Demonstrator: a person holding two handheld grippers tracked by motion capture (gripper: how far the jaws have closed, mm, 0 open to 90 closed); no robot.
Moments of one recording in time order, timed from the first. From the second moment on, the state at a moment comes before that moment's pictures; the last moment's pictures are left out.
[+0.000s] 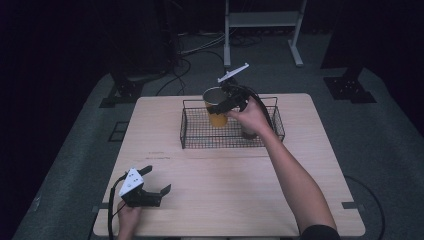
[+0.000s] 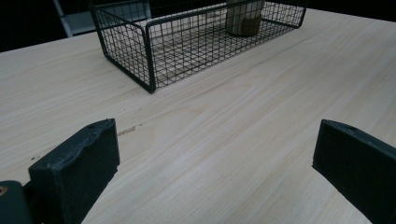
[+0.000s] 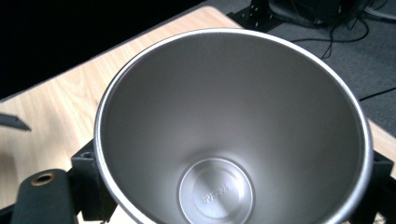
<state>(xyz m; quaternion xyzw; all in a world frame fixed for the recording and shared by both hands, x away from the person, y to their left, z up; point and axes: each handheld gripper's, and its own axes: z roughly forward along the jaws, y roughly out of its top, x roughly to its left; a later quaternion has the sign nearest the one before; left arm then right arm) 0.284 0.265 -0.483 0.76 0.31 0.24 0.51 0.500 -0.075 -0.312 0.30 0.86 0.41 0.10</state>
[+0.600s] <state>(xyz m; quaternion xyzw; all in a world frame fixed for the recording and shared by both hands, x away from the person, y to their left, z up) 0.284 0.266 -0.483 0.76 0.31 0.24 0.52 0.525 -0.052 -0.337 0.33 0.86 0.38 0.10</state>
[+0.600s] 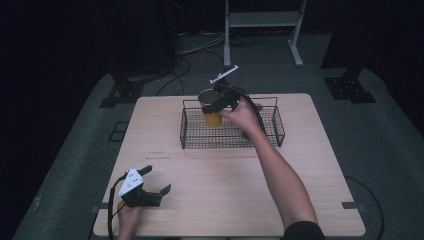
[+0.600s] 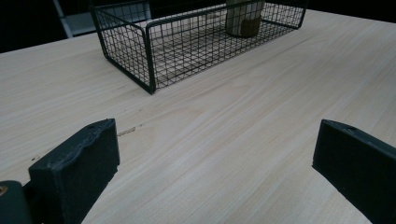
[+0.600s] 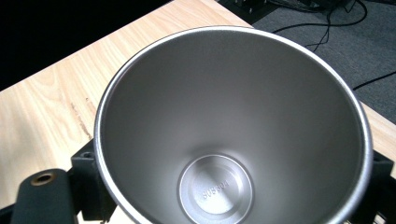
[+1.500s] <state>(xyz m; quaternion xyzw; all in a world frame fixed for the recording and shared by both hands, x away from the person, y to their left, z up) 0.284 0.266 -0.483 0.76 0.31 0.24 0.52 0.531 -0.042 -0.375 0.35 0.86 0.37 0.10</state>
